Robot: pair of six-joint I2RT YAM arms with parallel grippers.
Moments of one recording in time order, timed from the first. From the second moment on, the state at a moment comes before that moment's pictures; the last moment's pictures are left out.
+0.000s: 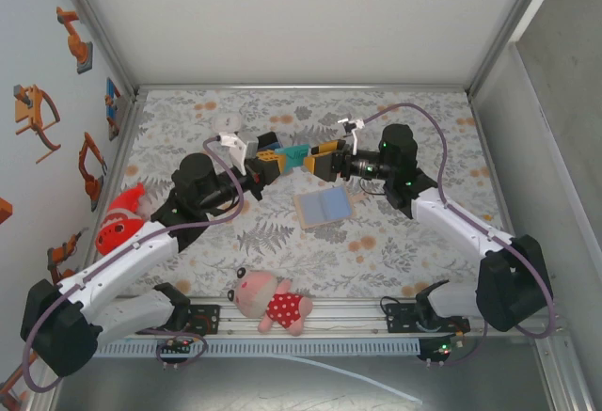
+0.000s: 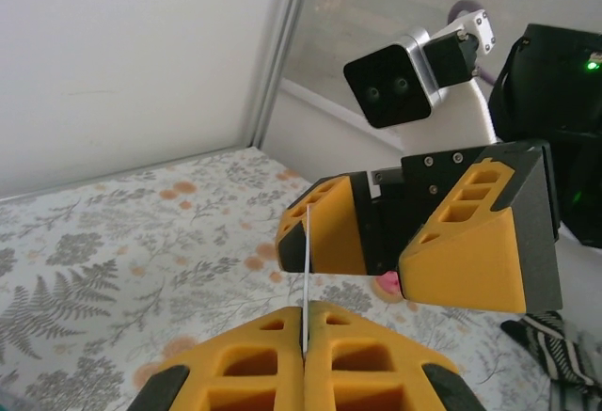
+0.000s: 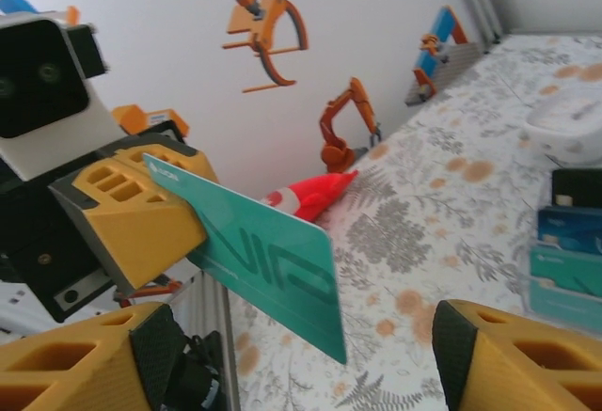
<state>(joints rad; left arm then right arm) -0.68 1.04 0.72 0.29 0.37 -0.28 0.48 1.32 0.86 0.35 -0.89 0.53</state>
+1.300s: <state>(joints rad) -0.70 1.16 1.21 -0.47 0.51 0.07 0.50 1.17 0.90 -0.05 -1.04 0.17</state>
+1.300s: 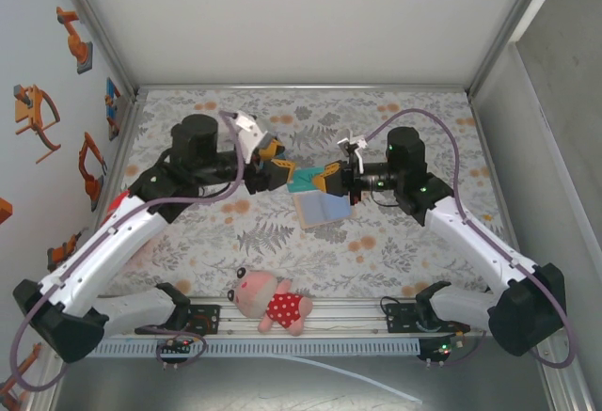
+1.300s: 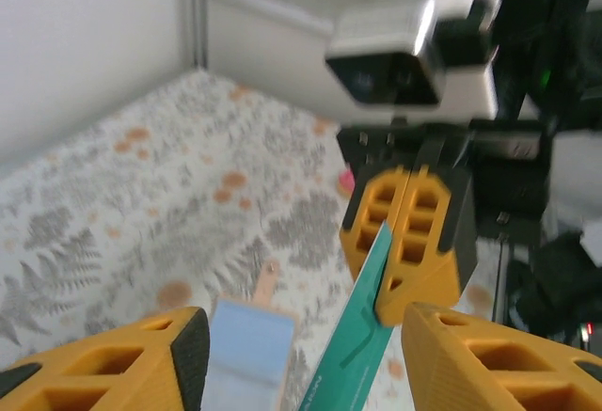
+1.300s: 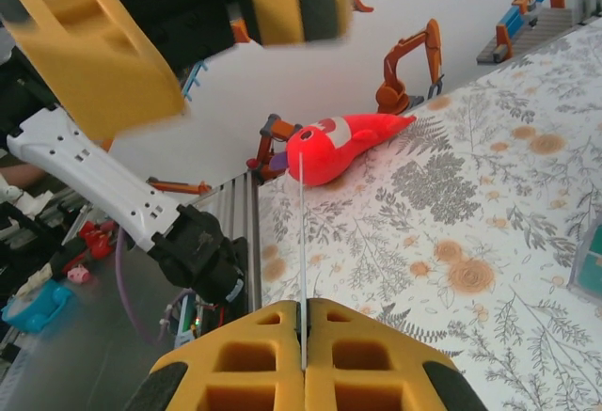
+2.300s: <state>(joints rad) -0.65 1.33 1.24 -0.60 0.54 0.37 0.51 1.12 0.92 -0.22 -0.71 0.11</state>
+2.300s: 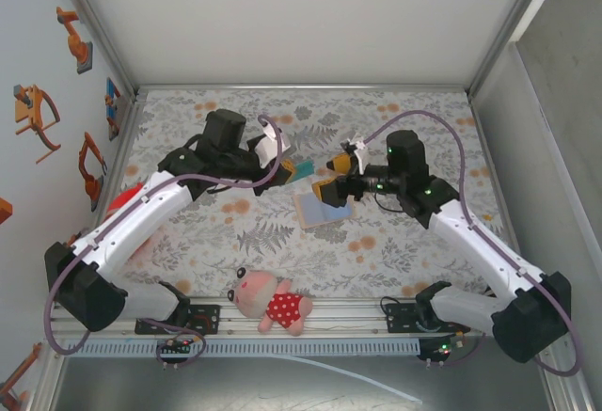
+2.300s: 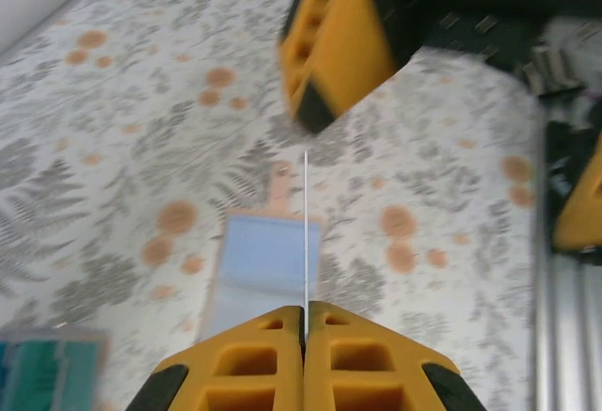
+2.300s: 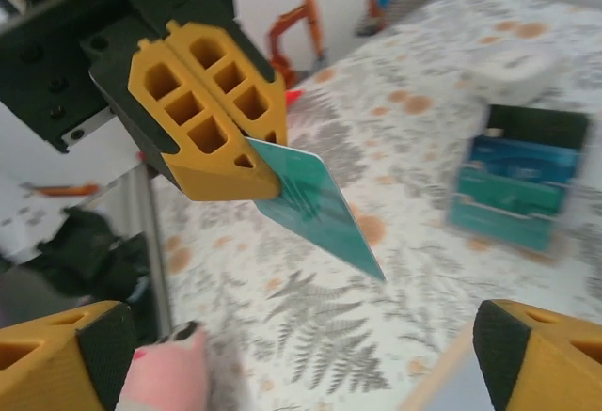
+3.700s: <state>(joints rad) -0.41 1.90 1.39 -0.49 0.43 0.69 0.51 1.08 0.92 -0.34 -0.08 0.26</state>
